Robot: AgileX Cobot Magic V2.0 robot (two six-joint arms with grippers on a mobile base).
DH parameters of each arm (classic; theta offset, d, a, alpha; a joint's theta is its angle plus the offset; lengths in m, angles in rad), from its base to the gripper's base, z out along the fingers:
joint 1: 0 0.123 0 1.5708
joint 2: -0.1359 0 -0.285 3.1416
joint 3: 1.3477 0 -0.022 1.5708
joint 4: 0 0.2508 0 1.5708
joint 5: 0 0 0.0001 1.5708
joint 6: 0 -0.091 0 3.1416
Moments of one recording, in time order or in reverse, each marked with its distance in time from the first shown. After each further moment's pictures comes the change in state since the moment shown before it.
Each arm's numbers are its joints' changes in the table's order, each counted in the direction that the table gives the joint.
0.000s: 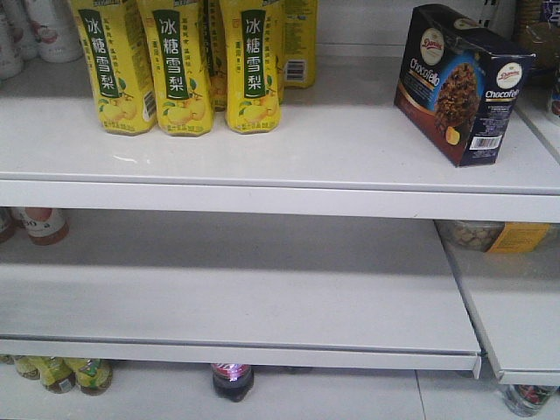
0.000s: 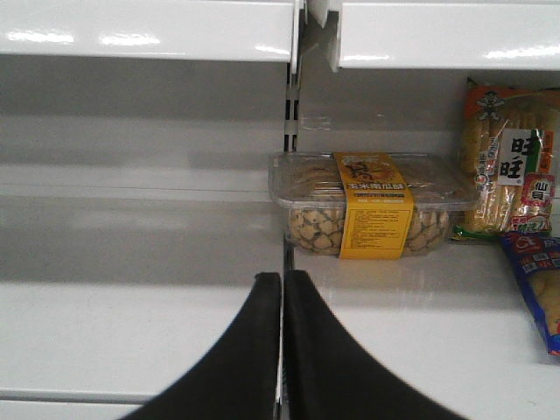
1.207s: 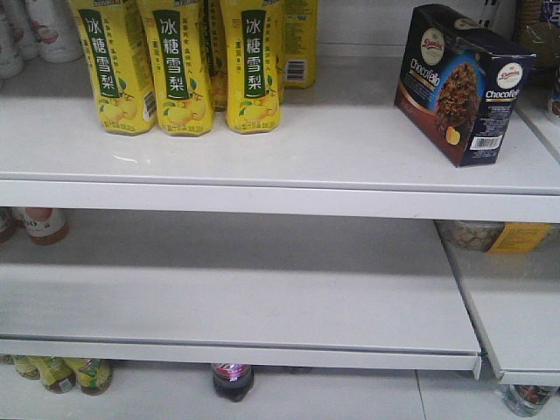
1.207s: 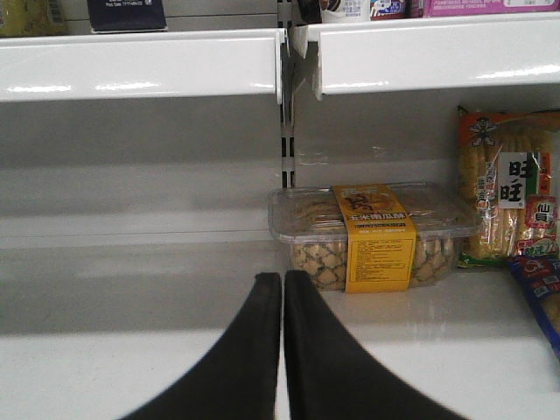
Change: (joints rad) left arm 0.000 0.000 0.000 0.000 0.000 0.000; right arm 0.000 0.000 0.061 -0.066 0.148 -0.120
